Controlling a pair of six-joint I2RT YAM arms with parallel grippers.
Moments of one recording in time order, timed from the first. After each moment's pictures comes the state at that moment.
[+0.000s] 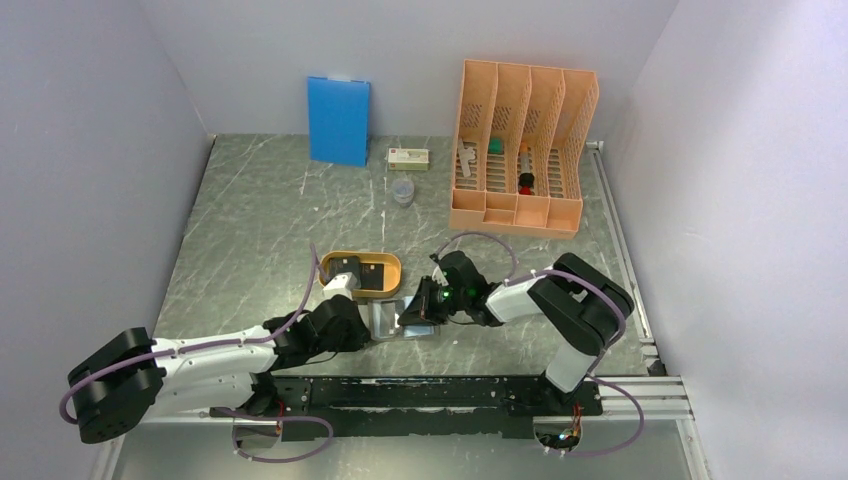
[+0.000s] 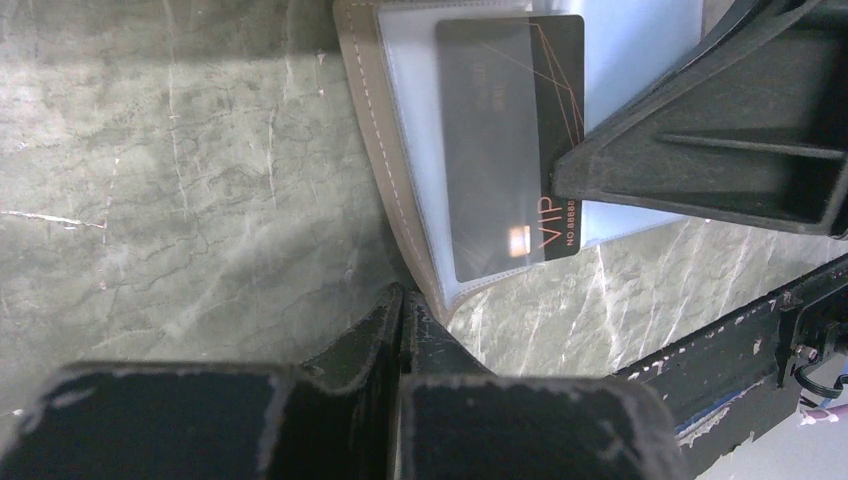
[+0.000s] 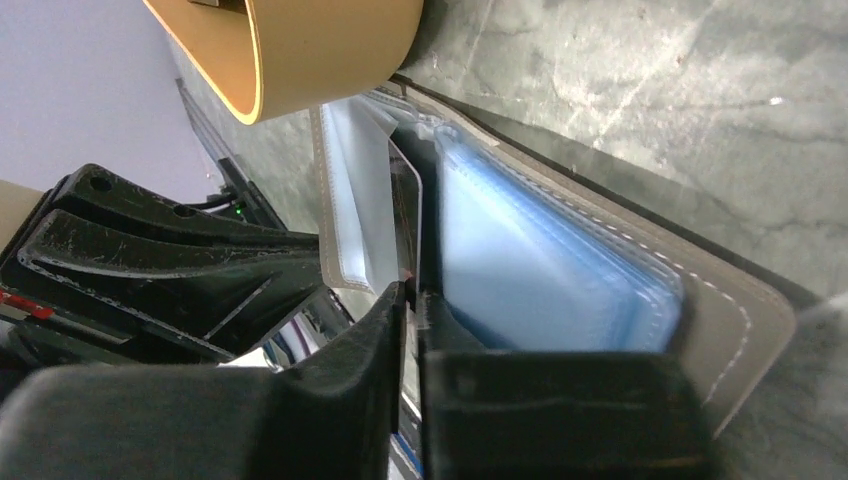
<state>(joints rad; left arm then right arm) -1.02 1.04 0.26 -0.05 -0.21 -0.99 0.78 1.71 0.51 0.49 -0.50 1.05</state>
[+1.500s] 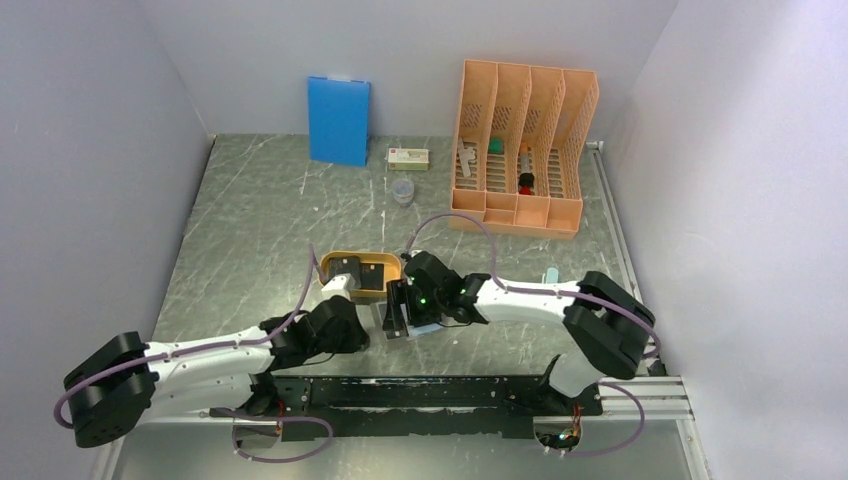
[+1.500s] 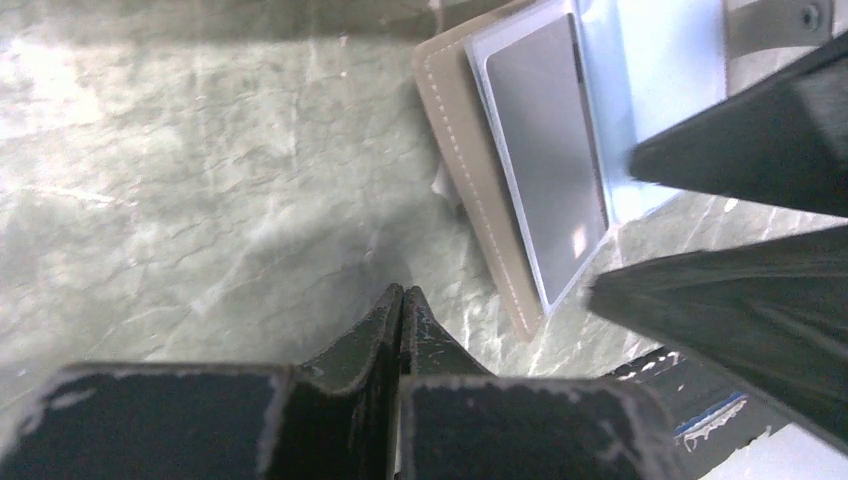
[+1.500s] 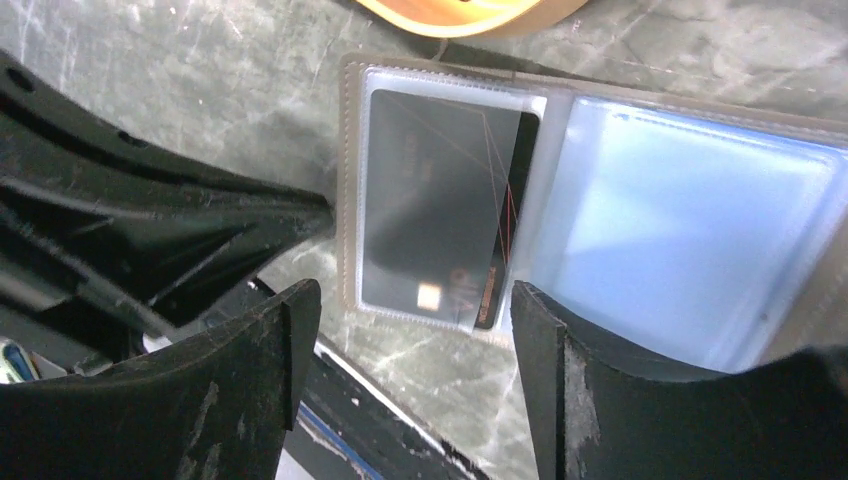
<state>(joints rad) -1.02 1.01 0.27 -0.08 -0.21 -0.98 0.99 1.57 0.78 -0.08 -0.15 0.73</state>
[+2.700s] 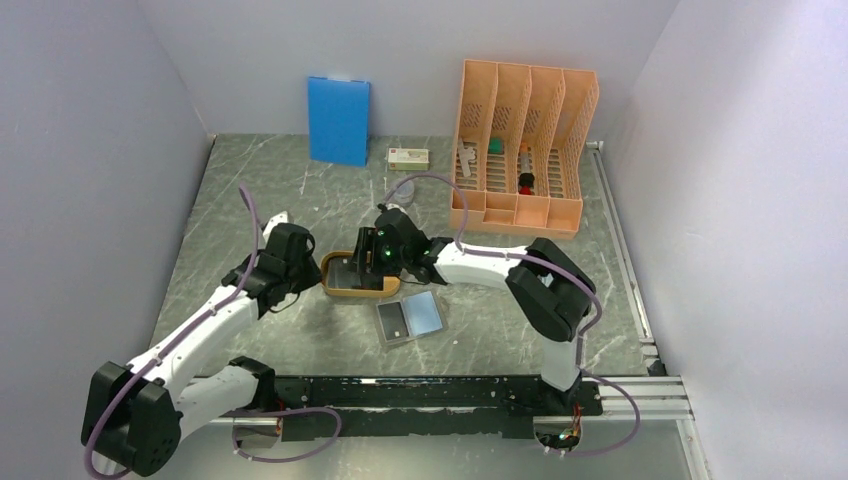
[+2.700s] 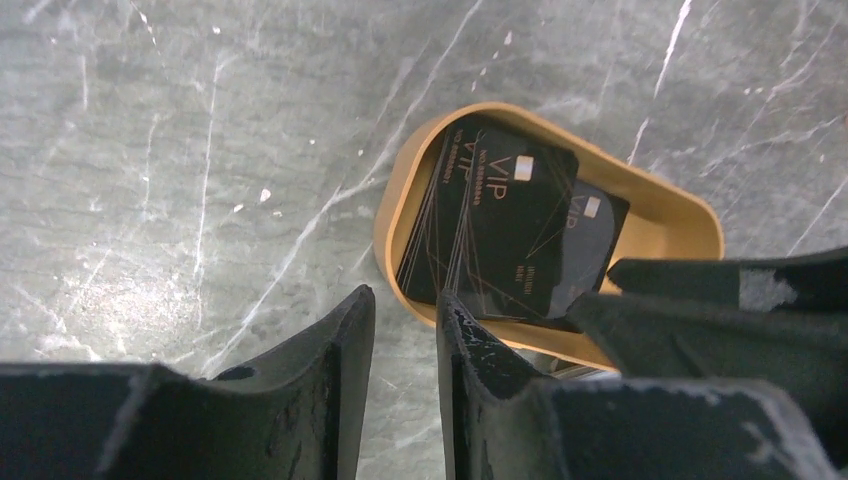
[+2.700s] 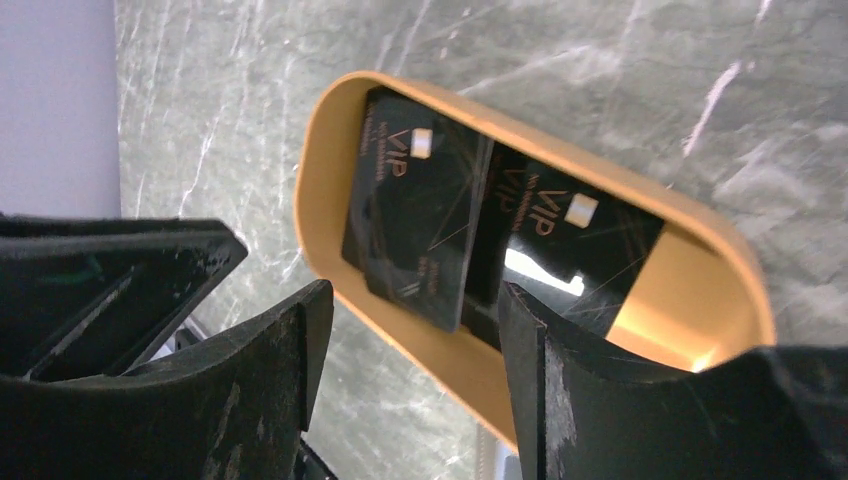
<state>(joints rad) -0.41 1.02 0.63 -0.46 -0.25 -0.77 0.92 1.87 1.17 0.05 -0.07 0.81</state>
